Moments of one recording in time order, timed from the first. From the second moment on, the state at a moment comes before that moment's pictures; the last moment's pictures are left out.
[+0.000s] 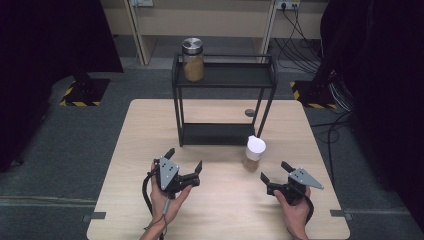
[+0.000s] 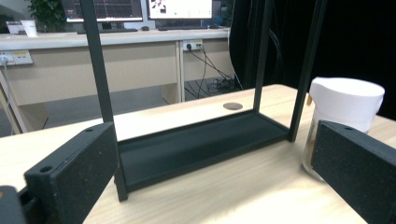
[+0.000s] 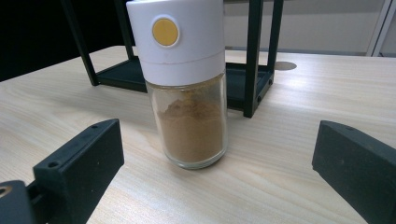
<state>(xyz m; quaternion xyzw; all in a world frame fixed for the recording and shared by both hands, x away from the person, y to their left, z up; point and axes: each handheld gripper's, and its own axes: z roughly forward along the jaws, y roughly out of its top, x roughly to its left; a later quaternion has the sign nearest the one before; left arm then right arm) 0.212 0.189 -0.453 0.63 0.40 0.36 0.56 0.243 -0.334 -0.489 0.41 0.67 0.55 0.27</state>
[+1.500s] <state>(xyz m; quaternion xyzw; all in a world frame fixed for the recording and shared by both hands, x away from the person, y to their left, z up) 0.208 0.196 -0.491 0.66 0.45 0.30 0.52 0.243 -0.333 -0.489 0.41 0.68 0.55 0.27</state>
